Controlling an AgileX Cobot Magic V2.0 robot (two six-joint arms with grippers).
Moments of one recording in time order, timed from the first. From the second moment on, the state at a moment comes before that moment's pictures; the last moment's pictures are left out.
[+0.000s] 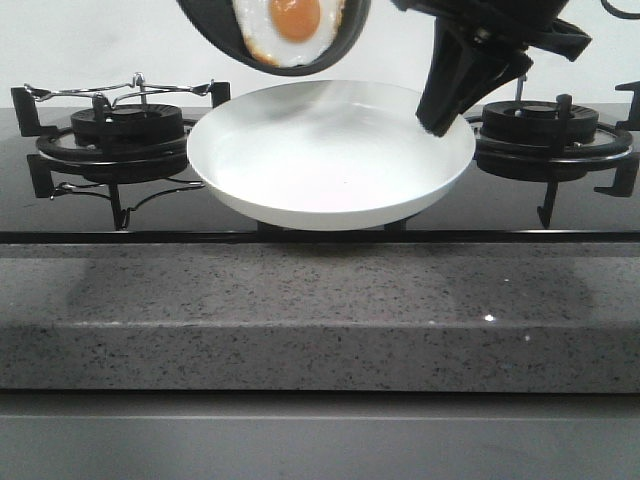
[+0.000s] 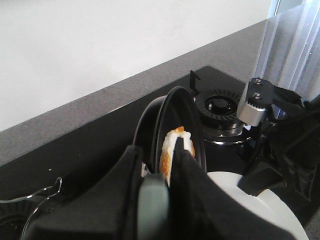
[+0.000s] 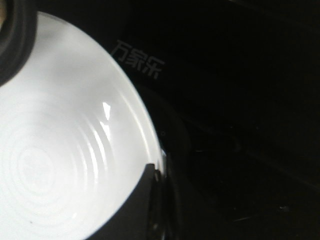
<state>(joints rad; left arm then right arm) -0.42 1.25 -1.30 -0.68 0.50 0.75 0.30 1.65 -1.38 0.37 0.86 -0.22</state>
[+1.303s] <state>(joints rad) -0.60 1.25 -1.30 -0.38 0.42 0.73 0.30 1.65 -1.38 0.37 0.86 -0.22</state>
